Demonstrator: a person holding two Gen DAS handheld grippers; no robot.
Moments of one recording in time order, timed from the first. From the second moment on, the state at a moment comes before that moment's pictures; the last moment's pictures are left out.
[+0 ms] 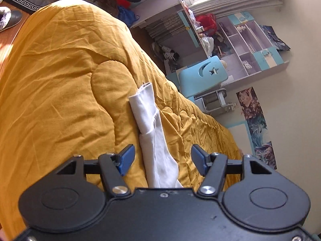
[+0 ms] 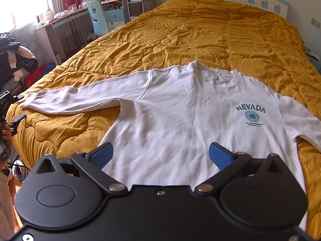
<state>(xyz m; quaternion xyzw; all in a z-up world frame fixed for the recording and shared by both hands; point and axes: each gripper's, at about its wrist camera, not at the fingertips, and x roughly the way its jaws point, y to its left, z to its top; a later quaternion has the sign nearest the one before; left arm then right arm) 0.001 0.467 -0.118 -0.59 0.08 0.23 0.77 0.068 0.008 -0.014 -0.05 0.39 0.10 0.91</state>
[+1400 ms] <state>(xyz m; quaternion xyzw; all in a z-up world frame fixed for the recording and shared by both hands) 0.238 0.175 0.047 -0.50 0.07 -0.16 0.85 0.049 -0.121 -0.033 0.04 0.42 0.00 0.91</state>
